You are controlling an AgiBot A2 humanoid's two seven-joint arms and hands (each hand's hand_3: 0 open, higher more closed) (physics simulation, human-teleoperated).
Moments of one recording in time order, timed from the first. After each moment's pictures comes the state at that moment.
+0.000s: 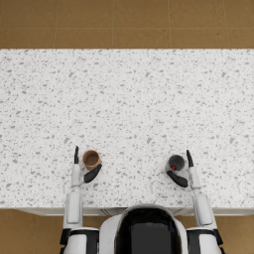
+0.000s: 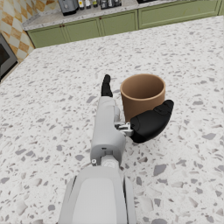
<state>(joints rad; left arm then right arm) -0.16 1.26 -0.05 -1.62 1.42 -0.01 0.00 -0.19 -1.17 0.08 1.63 1.36 0.05 0.01</state>
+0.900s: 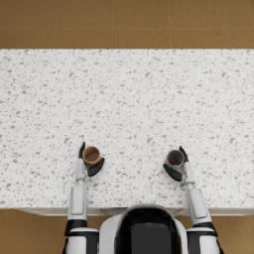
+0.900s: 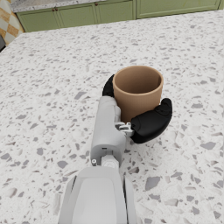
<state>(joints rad) -0.02 1.32 0.00 -1.44 1.43 -0.02 -0.01 -0.07 -1.22 0.17 1.53 1.36 -0.01 0.00</state>
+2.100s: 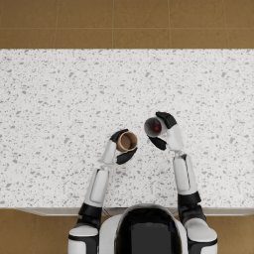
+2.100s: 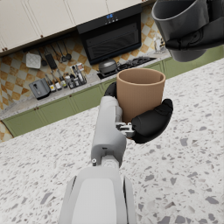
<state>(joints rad) 0.27 1.47 0.27 -1.58 1.72 -0.04 0.00 0.52 -1.49 0.21 1.58 2.00 0.09 0.00</state>
